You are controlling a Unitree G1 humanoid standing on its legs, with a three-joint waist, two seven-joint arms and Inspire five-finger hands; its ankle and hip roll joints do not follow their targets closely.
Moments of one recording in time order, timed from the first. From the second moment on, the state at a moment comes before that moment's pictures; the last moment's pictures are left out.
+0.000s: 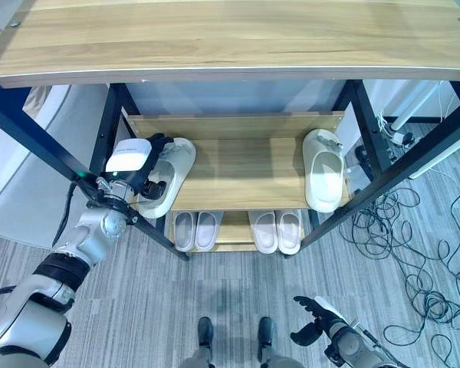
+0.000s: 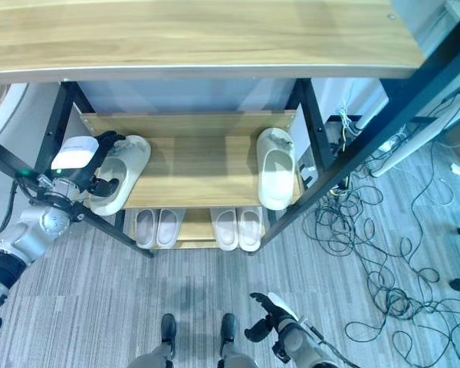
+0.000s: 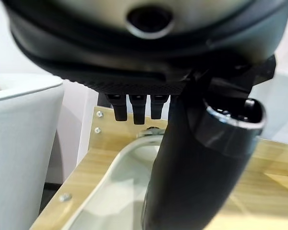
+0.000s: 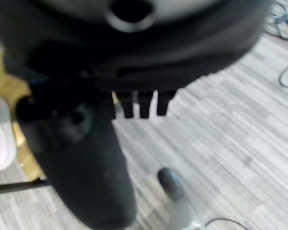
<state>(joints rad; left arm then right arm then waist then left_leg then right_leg) -0.71 0.82 -0.54 0.59 0.39 -0.12 0.28 -0.11 -0.41 0.46 0.93 -0.19 -0.14 -0.05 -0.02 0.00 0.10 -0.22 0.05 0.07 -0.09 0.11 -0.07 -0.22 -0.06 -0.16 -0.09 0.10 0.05</state>
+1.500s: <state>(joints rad) -0.71 0.63 -0.55 0.41 0.31 -0.10 0.28 -0.08 -0.43 0.45 0.86 -0.19 -0.11 -0.06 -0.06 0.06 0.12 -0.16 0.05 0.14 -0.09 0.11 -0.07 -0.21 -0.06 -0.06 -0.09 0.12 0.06</state>
